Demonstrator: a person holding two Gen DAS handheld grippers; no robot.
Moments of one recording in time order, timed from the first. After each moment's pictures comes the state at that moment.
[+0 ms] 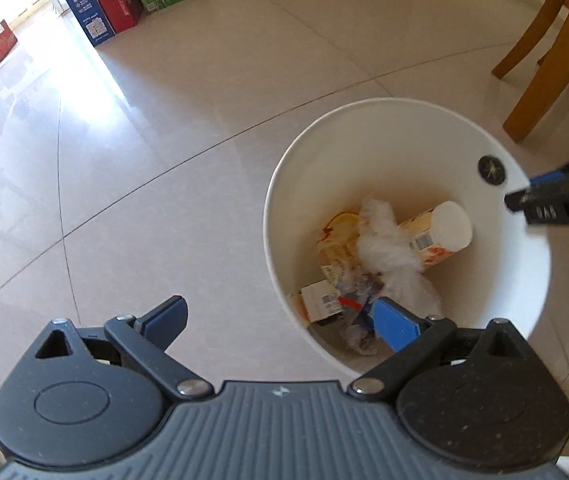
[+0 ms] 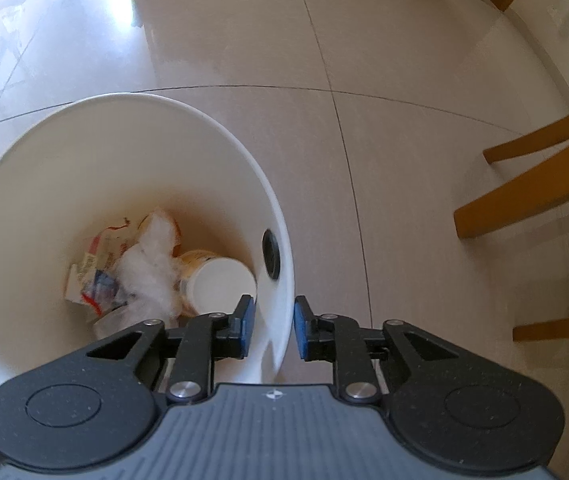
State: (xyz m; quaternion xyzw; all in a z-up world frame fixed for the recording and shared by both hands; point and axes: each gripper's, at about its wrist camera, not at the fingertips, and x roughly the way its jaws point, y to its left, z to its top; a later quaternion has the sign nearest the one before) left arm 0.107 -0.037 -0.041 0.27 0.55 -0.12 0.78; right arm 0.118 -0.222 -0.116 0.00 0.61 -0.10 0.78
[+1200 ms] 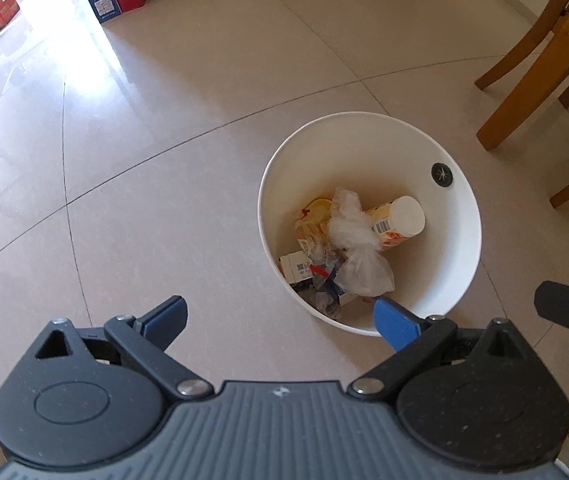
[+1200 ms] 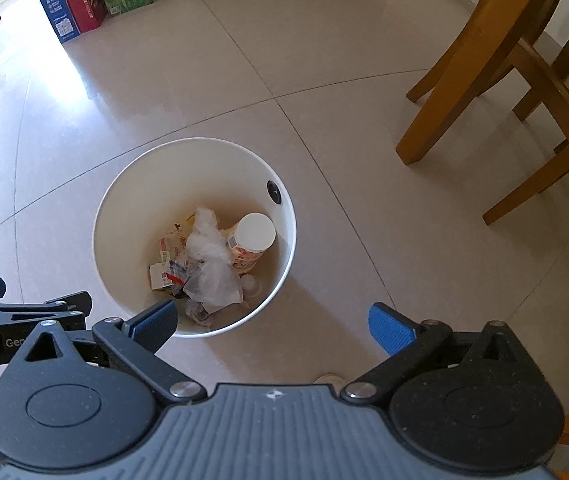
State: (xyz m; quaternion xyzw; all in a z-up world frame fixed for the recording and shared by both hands) left arm 0.078 -0.034 0.029 0.24 0.58 -0.12 0.77; right arm 0.010 -0.160 0.029 0.13 0.57 -0.21 0.78
